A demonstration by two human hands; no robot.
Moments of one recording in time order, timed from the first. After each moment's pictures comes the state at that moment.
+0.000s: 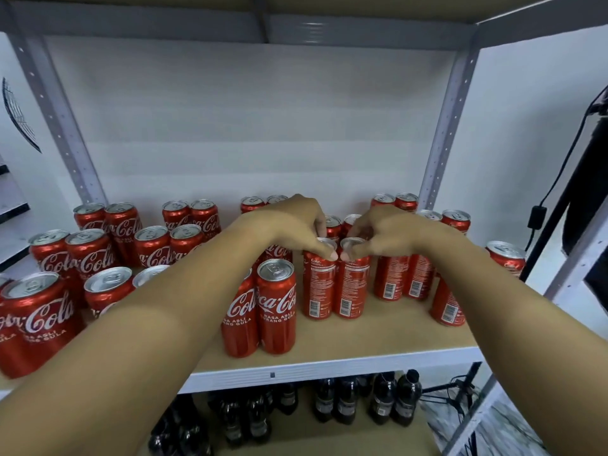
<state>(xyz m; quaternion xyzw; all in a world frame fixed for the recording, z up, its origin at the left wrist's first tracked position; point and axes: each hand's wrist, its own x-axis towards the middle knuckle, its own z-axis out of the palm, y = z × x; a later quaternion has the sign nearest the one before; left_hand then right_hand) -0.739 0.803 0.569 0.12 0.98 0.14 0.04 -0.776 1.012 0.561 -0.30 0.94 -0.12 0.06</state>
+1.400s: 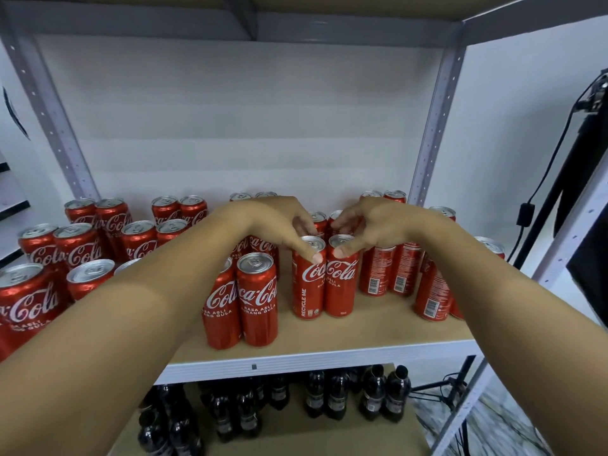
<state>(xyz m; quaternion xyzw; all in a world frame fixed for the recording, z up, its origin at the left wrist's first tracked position) -0.733 0.808 0.576 0.12 0.97 0.17 0.12 -0.783 1.034 0.566 -0.33 0.91 -0.21 0.11</state>
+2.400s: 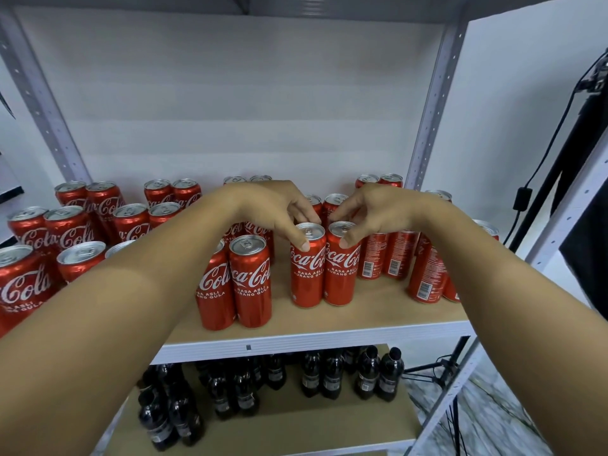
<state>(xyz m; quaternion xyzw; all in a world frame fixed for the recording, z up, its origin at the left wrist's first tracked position) -0.730 0.809 0.571 0.15 0.94 0.25 0.14 -0.776 1.044 0.565 -0.35 0.91 -0.20 0.13</state>
